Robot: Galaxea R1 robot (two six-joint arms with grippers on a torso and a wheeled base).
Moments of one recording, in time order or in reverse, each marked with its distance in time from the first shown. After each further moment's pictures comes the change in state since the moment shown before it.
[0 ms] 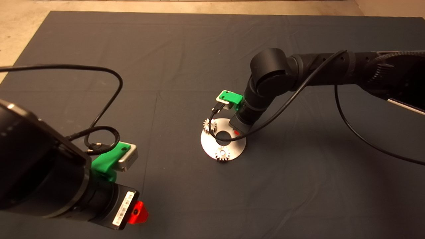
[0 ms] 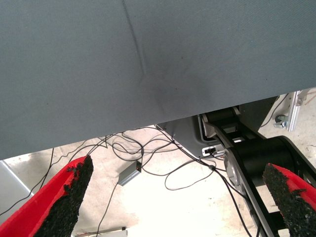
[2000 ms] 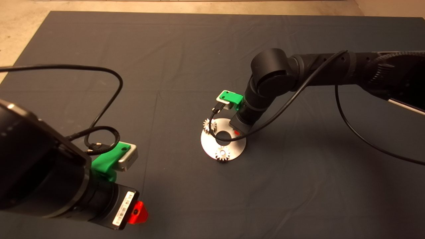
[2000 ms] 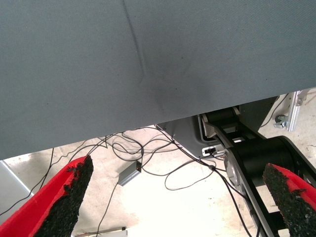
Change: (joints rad) left arm 0.000 0.000 0.000 0.000 0.000 0.000; right arm -0.001 -0.004 0.003 0.000 0.004 0.000
